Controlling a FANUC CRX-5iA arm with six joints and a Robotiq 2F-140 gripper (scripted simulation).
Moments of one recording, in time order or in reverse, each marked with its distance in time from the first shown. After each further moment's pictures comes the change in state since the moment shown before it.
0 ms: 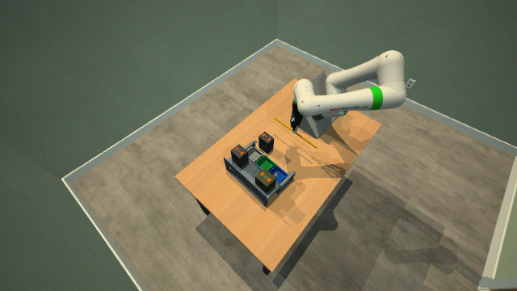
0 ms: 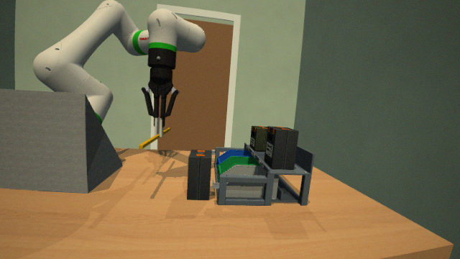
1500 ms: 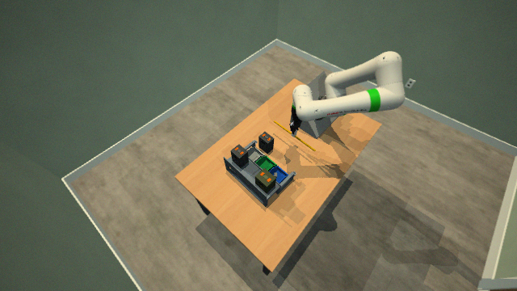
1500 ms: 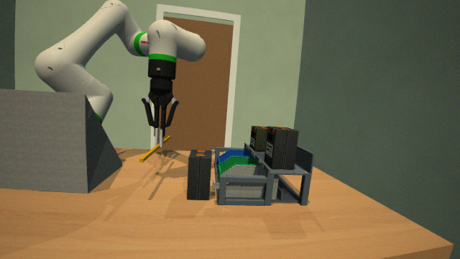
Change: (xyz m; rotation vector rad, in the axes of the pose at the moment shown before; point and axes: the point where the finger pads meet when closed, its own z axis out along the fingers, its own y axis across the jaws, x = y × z) arm 0.000 -0.002 0.036 0.000 0.000 0.000
